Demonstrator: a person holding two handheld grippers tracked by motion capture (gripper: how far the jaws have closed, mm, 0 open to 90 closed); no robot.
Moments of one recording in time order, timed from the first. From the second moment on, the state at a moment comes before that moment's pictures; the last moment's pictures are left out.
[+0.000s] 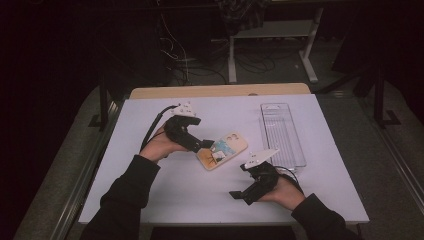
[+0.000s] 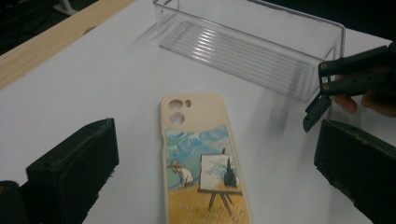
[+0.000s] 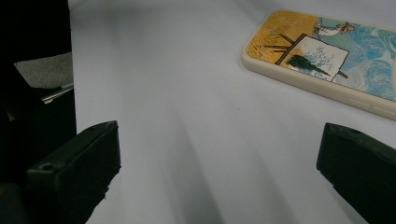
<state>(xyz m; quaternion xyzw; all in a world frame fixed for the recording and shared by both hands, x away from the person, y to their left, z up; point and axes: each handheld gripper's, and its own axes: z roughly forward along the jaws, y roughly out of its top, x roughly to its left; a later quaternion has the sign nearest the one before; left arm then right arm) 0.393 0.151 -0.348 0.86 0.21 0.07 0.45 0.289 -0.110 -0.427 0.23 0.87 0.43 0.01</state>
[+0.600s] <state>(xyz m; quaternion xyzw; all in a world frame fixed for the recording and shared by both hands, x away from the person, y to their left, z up) 0.415 0.118 -0.353 0.86 0.22 0.07 0.46 0.289 -0.110 -0.427 0.23 0.87 0.43 0.00</state>
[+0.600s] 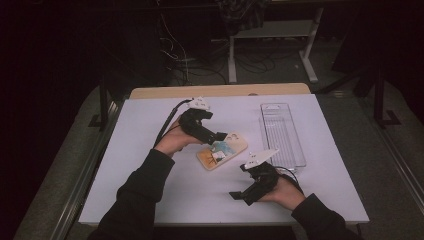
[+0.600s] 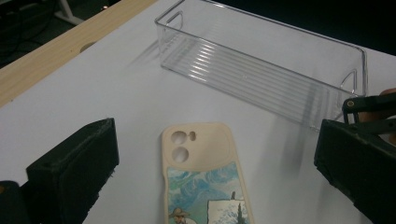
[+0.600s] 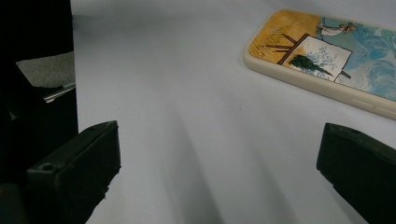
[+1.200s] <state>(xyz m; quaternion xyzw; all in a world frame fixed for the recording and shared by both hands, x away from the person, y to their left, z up) 0.425 0.107 -0.354 0.85 0.24 0.07 0.47 0.289 -0.110 -0.428 0.23 0.87 0.43 0.00</state>
